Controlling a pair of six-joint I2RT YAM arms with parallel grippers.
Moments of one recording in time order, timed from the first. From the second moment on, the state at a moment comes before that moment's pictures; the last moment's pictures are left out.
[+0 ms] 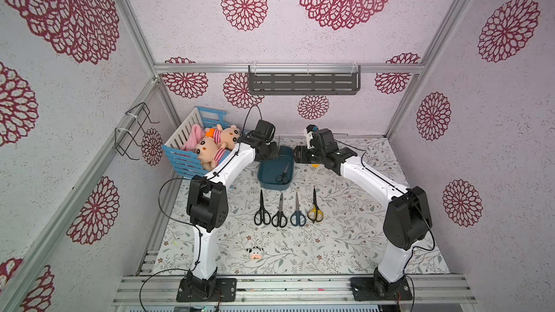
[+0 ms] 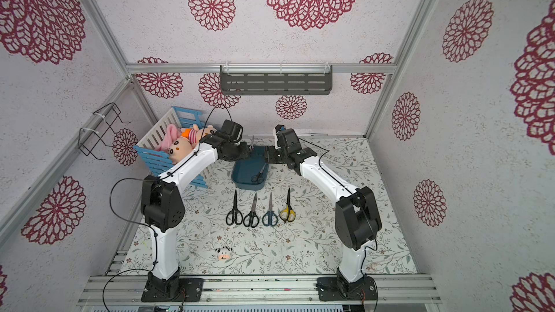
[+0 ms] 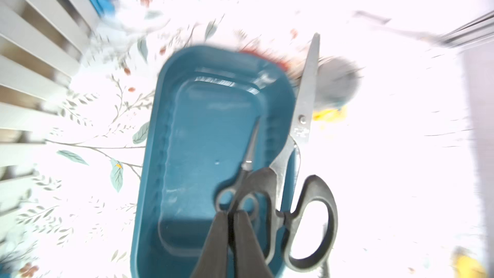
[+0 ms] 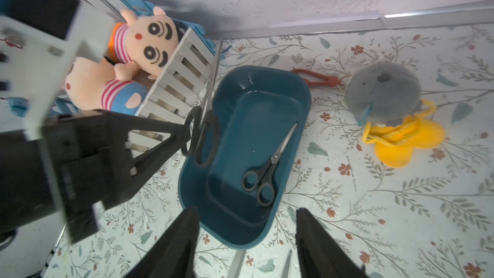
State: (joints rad) left arm -0.43 2.05 1.88 -0.73 0.01 -0.51; right arm 0.49 1.82 1.58 -0.39 -0.15 0.42
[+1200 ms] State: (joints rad) left arm -0.59 1.85 1.63 -0.60 0.09 -0.61; right arm 0.52 1.64 1.26 -0.16 -0.27 0.59
